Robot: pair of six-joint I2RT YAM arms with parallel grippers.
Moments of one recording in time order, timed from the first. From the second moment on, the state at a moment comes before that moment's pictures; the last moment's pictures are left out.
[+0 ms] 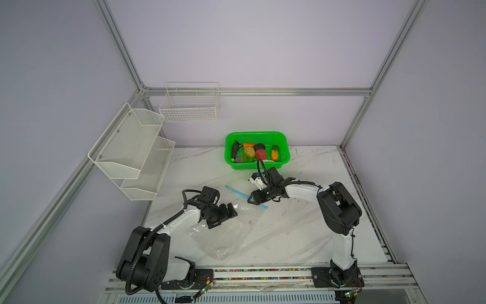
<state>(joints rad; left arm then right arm) -0.30 1.36 0.68 -0.51 0.39 -0.67 0.63 1.98 1.26 -0.26 -0.55 0.24</state>
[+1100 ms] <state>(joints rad) -0.30 1.44 0.75 -0.49 0.36 -0.63 0.63 1.88 1.04 -0.04 -0.69 0.44</state>
